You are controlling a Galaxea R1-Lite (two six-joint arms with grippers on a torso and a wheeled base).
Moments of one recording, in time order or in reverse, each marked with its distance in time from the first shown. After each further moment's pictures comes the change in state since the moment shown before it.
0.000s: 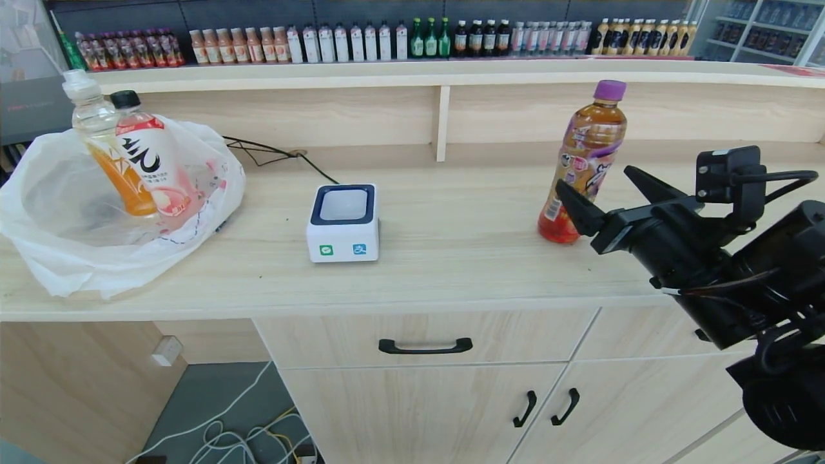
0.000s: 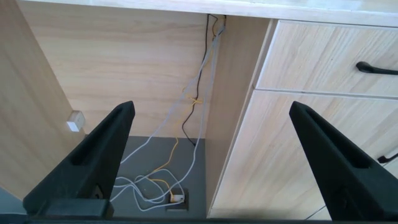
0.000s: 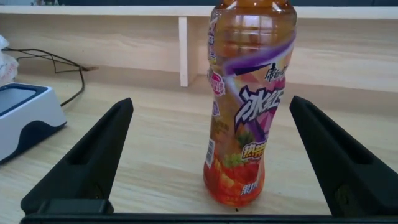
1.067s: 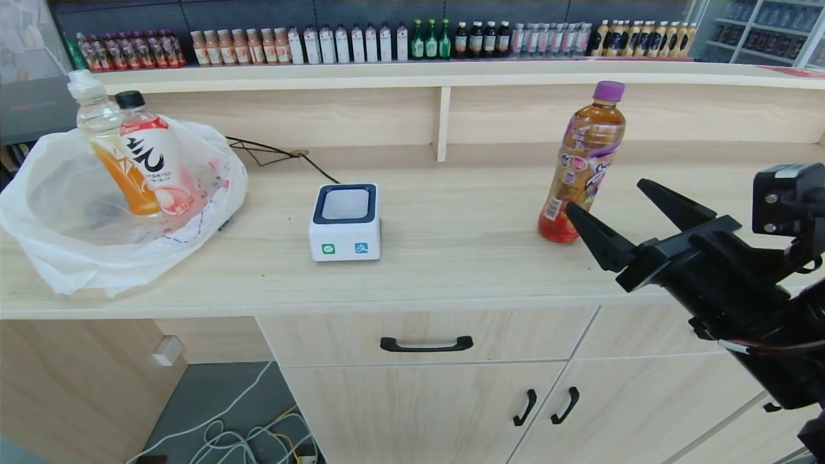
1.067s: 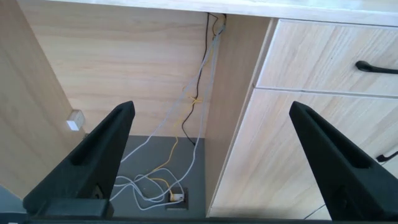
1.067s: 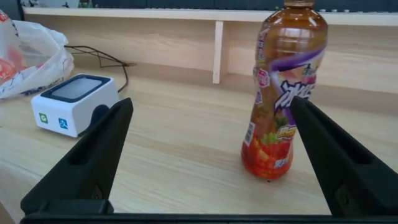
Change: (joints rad) left arm 0.000 0.000 0.000 0.000 0.001 0.000; right arm 0.076 -0.166 0.179 0.000 0.002 -0.018
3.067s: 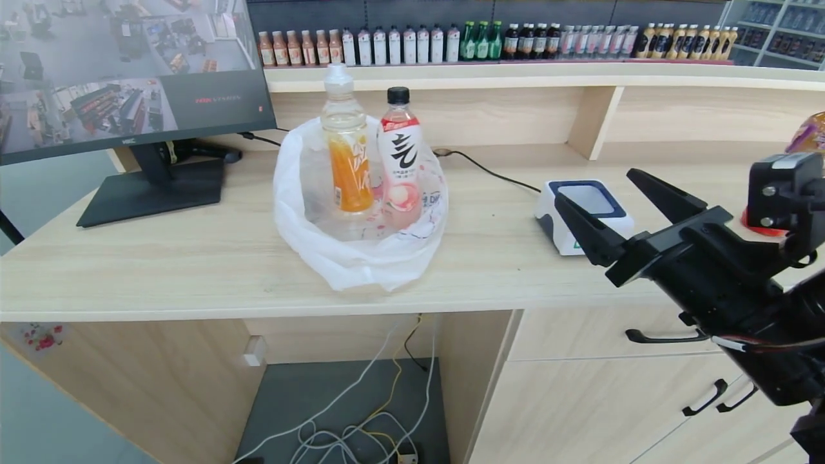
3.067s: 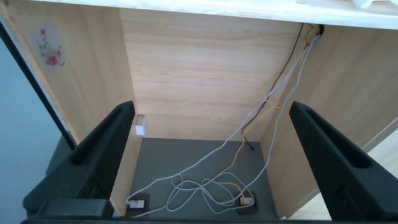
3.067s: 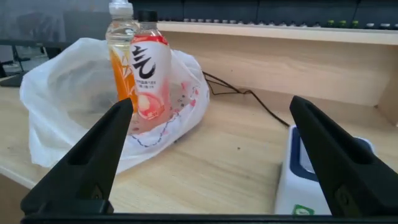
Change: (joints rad) left arm 0.000 0.000 0.000 0.000 -0.001 -0.002; right arm 0.070 0.000 -0.031 0.000 -0.004 -0.021
